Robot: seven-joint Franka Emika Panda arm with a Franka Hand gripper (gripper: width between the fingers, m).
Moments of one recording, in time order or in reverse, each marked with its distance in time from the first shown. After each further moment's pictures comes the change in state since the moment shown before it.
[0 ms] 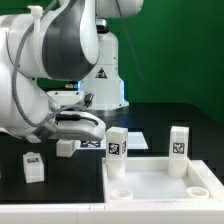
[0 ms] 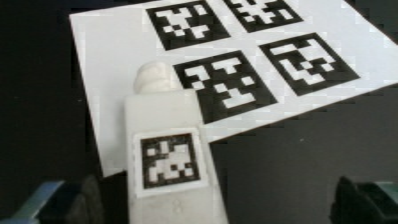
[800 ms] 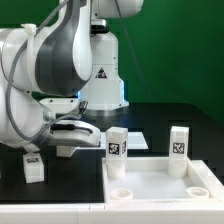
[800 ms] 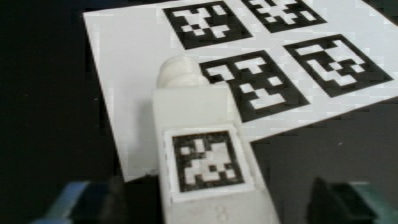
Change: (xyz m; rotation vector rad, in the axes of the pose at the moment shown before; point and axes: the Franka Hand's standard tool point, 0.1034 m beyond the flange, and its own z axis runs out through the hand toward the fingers) arm 0.007 0.013 0.010 0.000 -0.047 -0.006
